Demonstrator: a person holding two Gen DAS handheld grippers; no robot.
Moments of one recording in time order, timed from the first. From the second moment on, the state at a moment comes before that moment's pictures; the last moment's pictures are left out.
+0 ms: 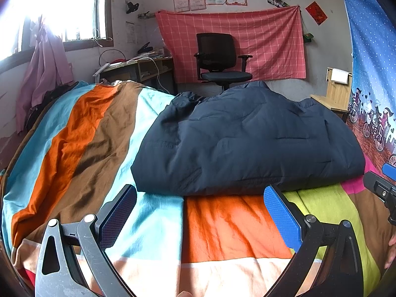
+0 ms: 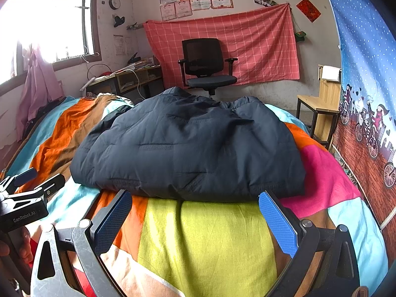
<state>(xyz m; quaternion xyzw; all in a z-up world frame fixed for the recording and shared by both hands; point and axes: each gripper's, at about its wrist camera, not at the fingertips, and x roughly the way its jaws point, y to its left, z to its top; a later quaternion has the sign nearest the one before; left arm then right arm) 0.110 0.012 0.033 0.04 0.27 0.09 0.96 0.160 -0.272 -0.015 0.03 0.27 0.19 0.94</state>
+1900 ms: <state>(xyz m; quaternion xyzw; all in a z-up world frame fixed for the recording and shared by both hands) 0.103 0.005 0.033 0.07 0.26 0.09 0.96 0.159 -0.270 -0.015 0.03 0.27 0.19 0.94</state>
